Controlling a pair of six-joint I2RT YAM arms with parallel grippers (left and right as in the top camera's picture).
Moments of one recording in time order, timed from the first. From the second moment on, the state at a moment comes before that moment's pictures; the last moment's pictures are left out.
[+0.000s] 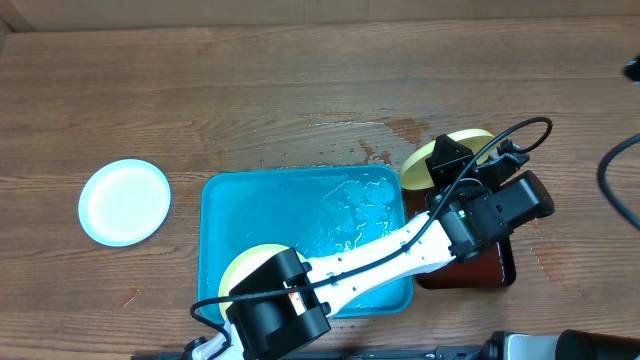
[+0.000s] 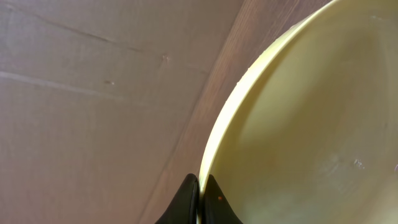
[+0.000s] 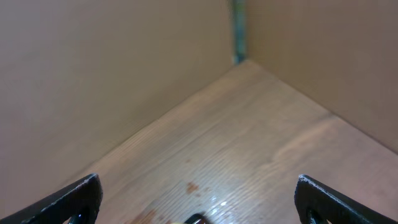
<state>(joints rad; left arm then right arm) -1.15 2.10 1.80 -0.53 -1.09 0.37 -0.14 1.52 2.53 -1.56 0.34 0.47</state>
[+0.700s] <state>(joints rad) -1.15 2.10 1.80 -0.53 -1.09 0.37 -0.60 1.58 2.53 -1.62 0.14 0.59</state>
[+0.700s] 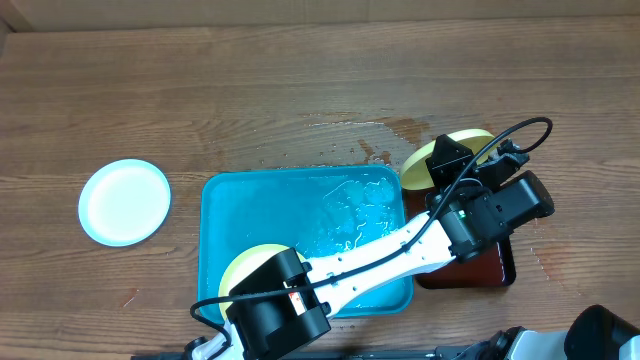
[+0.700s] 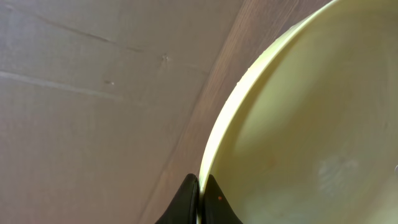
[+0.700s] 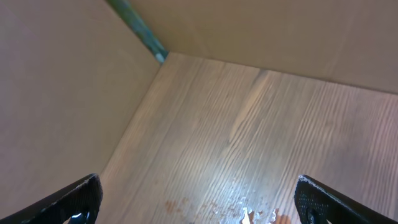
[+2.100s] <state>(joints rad) -0.69 1.99 2.04 -1.03 -0.44 -0.18 -0.60 1.60 2.53 -1.63 -0.13 0.53</state>
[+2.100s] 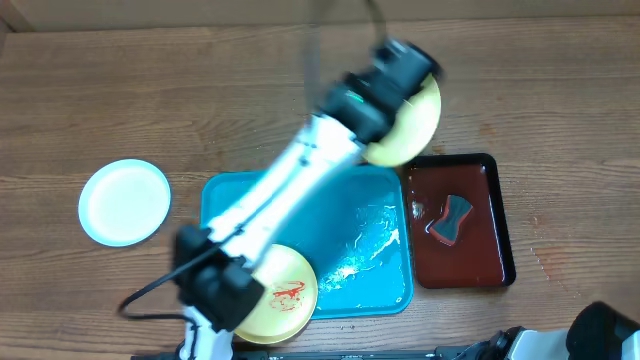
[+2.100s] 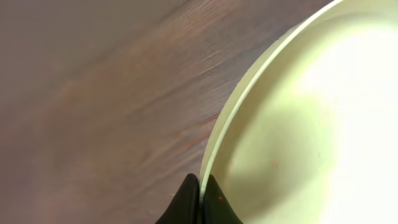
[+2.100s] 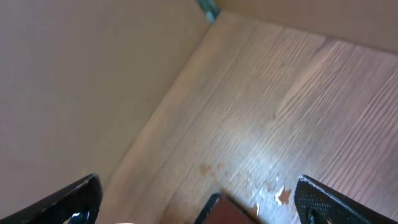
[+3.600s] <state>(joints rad) 0.78 1.35 0.90 -0.70 0.26 -0.60 -0.36 1.66 2.18 -1.64 -0.27 0.36</state>
